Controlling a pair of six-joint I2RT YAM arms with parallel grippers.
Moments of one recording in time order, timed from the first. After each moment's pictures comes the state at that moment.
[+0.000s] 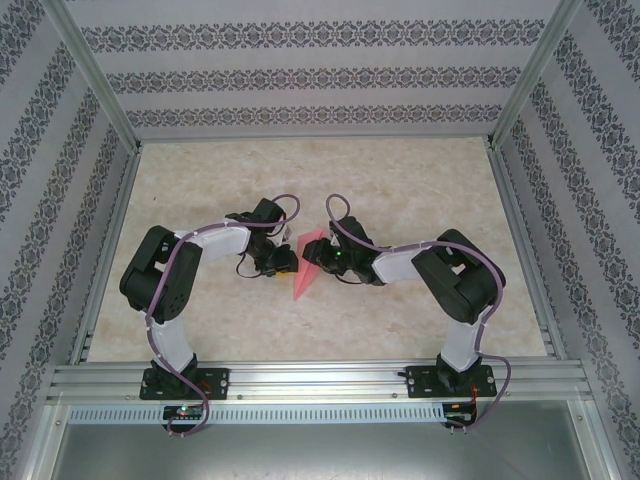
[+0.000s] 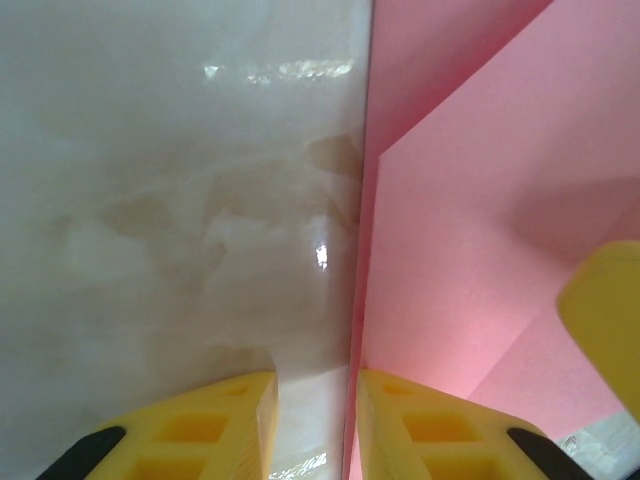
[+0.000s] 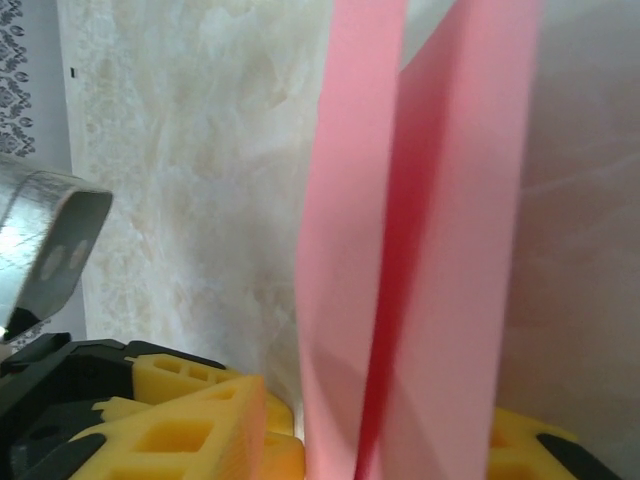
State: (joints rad) left arm -0.48 1.83 1.07 -0.55 0.44 -0.55; right arm 0.67 1.86 0.81 0.38 -0.34 1.01
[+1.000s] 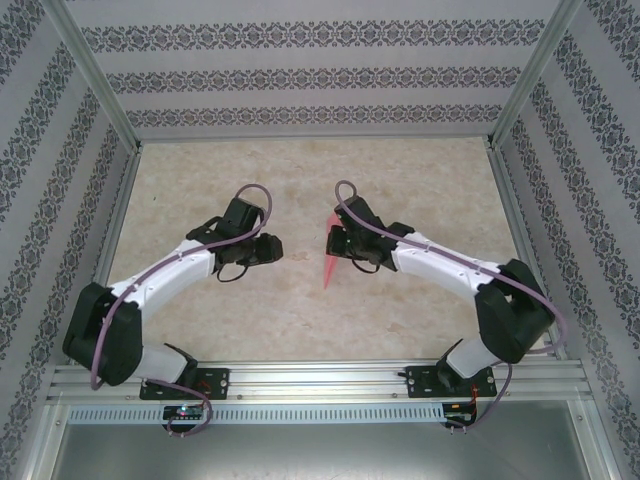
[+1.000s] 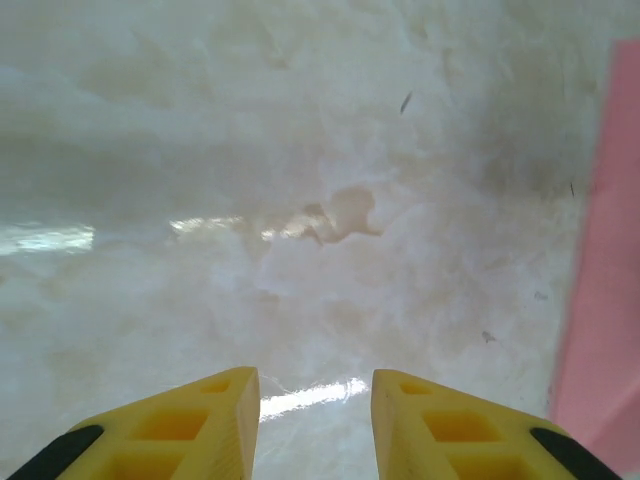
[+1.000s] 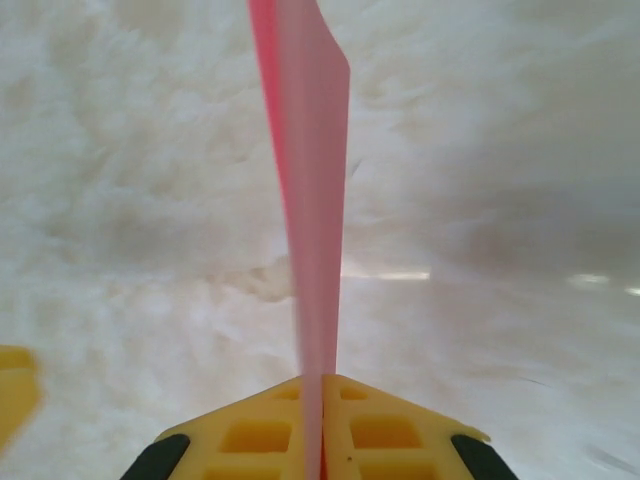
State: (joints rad) left arm -0.49 1.38 0.90 -0.50 0.17 -0.64; right arm 0.70 1.52 1.05 -0.45 0.04 0.74
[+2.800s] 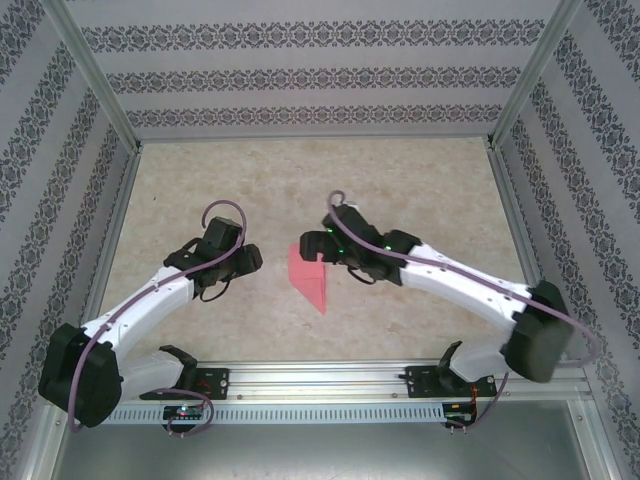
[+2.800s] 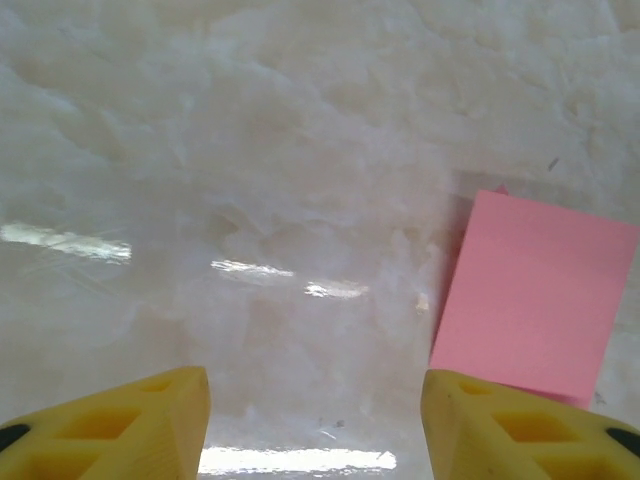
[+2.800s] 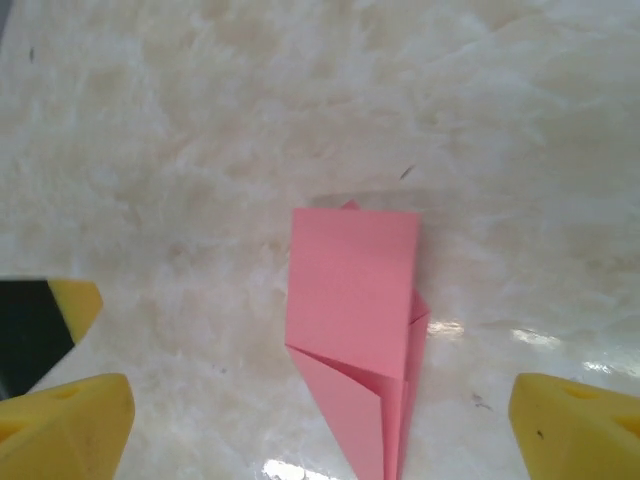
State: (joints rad) left arm -0.45 1.17 0.73 -0.52 0.00 -0.74; right arm 0.86 1.34 1.04 -0.50 0.17 0.74
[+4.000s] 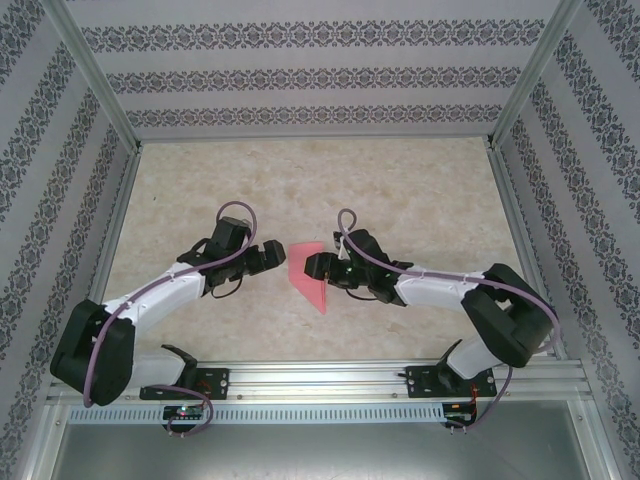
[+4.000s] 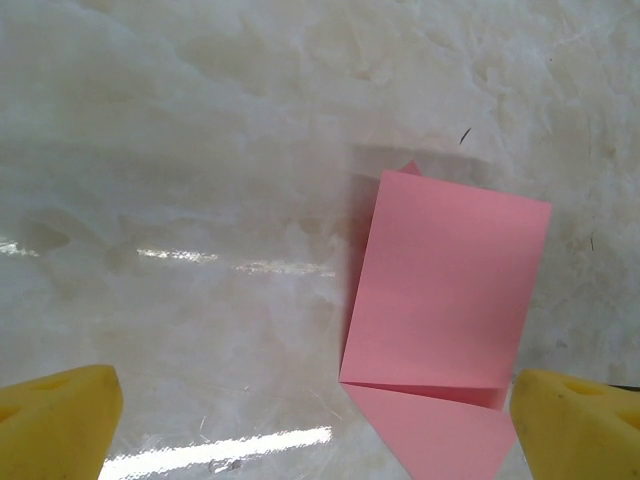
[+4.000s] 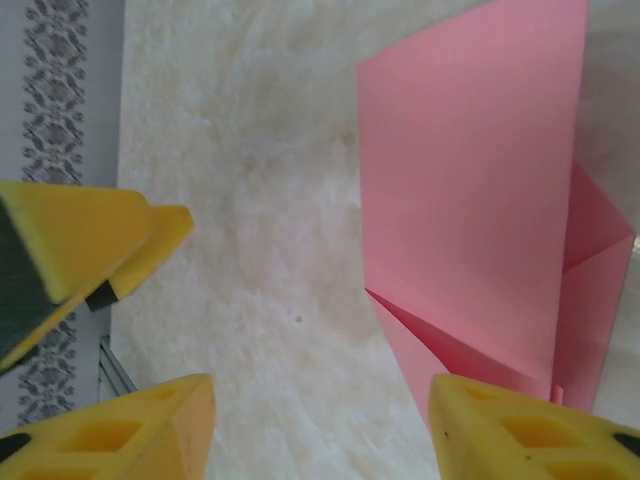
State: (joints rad) left arm -0.45 1.29 0.68 -0.28 0.17 -0.77; right arm 0.76 1.53 0.64 0.25 -0.33 0.95
